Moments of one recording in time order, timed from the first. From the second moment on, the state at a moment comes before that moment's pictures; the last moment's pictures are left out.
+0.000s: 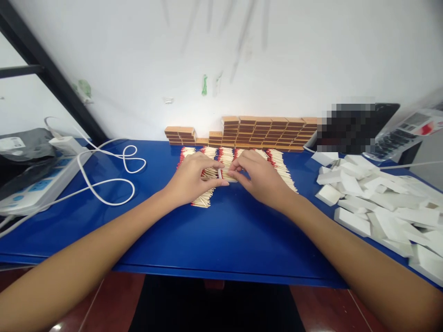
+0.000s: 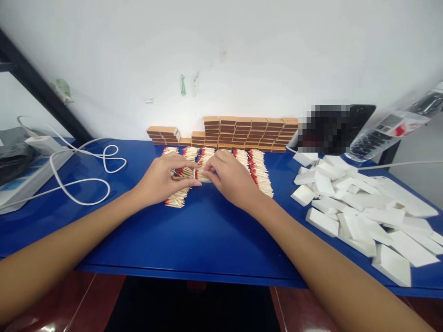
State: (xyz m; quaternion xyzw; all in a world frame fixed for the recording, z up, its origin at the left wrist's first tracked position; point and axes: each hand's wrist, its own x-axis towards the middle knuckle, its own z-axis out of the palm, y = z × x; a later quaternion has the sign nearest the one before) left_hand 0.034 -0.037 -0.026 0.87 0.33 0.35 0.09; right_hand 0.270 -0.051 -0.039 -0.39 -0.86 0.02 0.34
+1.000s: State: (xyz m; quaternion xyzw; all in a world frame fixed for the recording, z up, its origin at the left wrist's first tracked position) left_hand 0.036 -0.037 -0.032 0.89 0.31 0.34 0.07; right_hand 0.269 -0.053 -0.040 -0.37 -0.86 -0.03 0.34
